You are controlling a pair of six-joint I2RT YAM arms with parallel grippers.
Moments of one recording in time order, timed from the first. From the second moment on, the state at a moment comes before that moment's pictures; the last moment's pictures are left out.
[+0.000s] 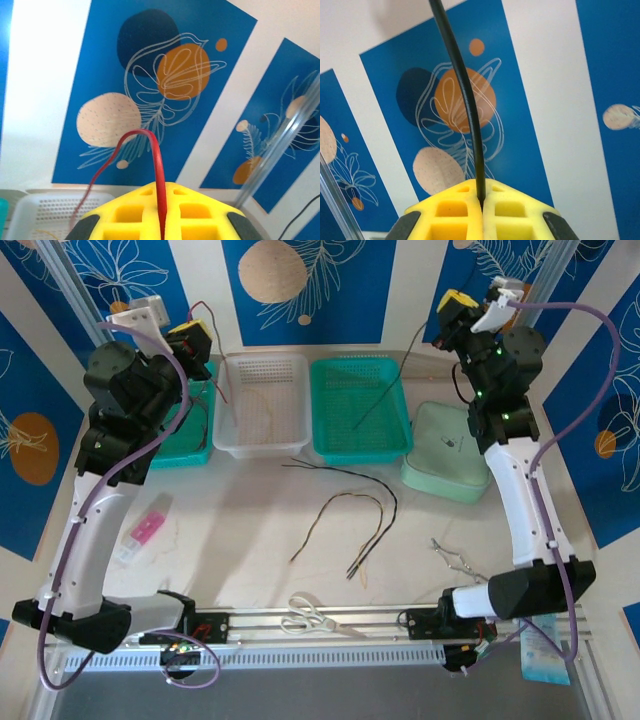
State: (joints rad) left arm -0.33 1.25 1.71 -0.35 -0.02 -0.36; right arm 0.11 1.39 1.60 0.06 -0.17 0.34
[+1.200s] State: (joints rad) left arm -0.27 1.44 1.79 -0.35 -0.19 -0.11; right arm 0.31 2.14 1.84 -0.42 -0.01 0.05
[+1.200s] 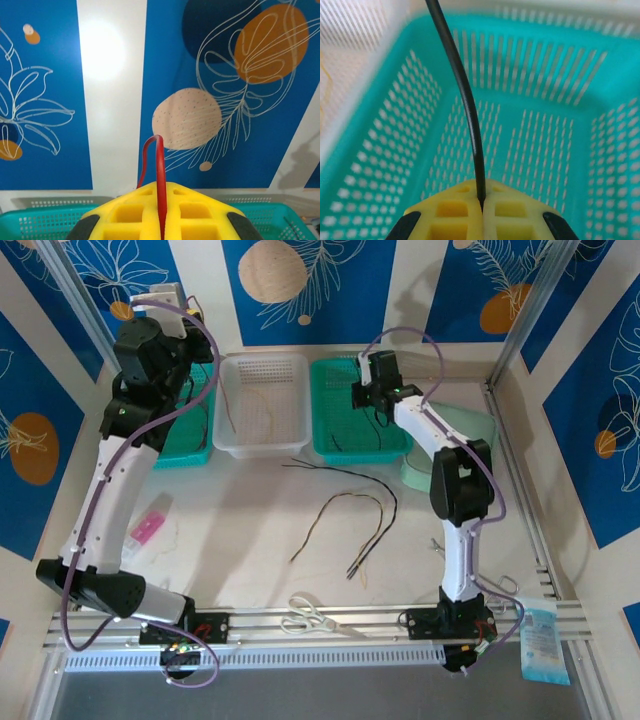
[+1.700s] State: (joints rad) left arm -0.24 1.45 1.77 -0.36 -0.21 -0.13; right arm 0.30 2.51 2.34 -0.90 -0.10 0.06
